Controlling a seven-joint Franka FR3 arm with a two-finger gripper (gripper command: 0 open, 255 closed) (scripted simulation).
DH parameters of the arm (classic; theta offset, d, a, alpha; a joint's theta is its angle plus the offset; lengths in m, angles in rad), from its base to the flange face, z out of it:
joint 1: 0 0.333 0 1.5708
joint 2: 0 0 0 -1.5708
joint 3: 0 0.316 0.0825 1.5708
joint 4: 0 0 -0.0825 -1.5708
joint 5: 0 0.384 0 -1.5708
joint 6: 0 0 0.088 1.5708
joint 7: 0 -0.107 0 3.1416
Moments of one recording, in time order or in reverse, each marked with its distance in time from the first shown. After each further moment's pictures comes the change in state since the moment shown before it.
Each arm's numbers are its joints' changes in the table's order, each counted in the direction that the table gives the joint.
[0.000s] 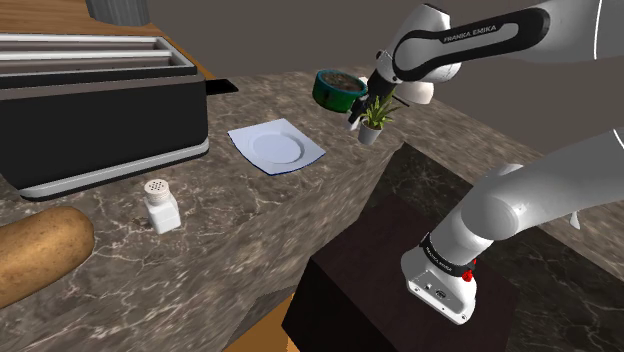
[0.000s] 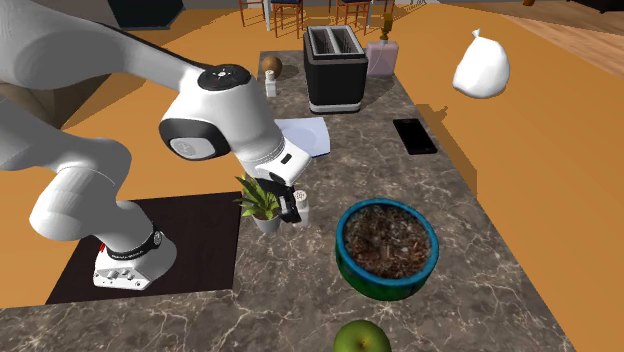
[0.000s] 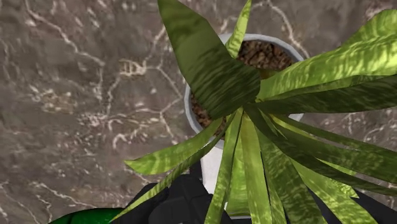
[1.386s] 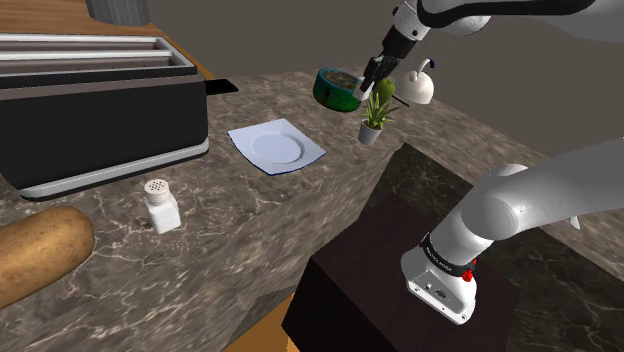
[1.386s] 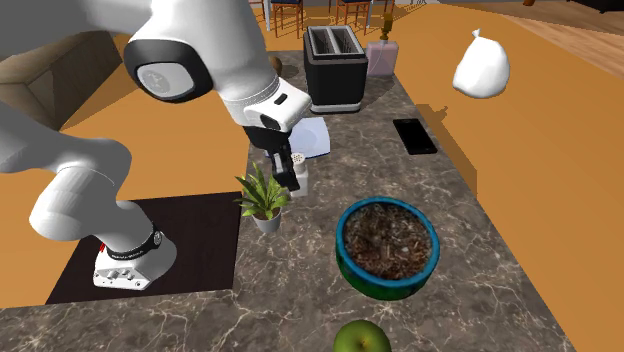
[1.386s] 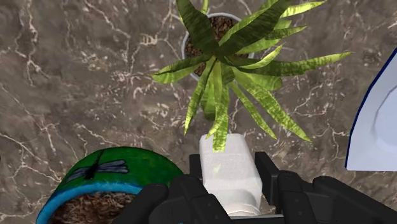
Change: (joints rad) arm -0.006 0.083 0.018 0.220 -0.011 0.303 -0.028
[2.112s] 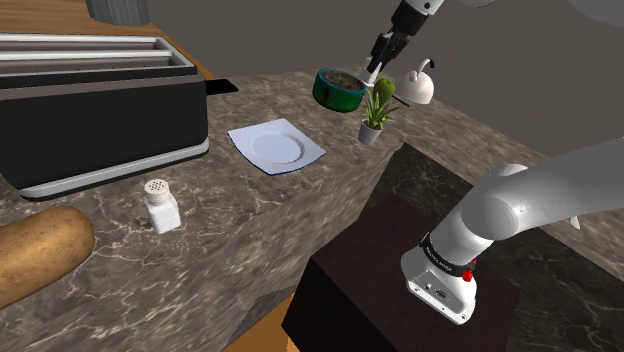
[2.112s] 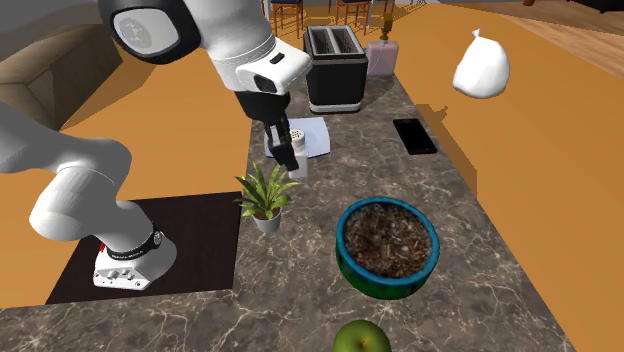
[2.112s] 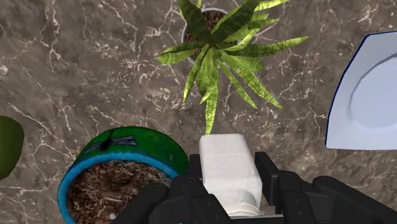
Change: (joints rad) arm 0.002 0.000 0.005 0.141 0.000 0.141 -0.009
